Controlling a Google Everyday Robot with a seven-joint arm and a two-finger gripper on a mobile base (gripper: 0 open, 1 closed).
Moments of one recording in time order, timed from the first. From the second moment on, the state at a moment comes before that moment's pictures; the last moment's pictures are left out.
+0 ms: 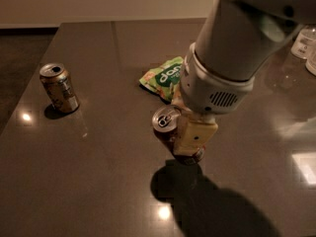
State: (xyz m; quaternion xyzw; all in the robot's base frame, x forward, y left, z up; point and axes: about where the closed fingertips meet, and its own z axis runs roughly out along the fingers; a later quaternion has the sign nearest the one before) arm 0.374 -0.044 0.937 -0.72 0.68 0.07 0.13
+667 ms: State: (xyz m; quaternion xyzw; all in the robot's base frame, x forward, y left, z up) arm 0.400 -0.073 0.907 -0.73 0.69 -0.01 0.04
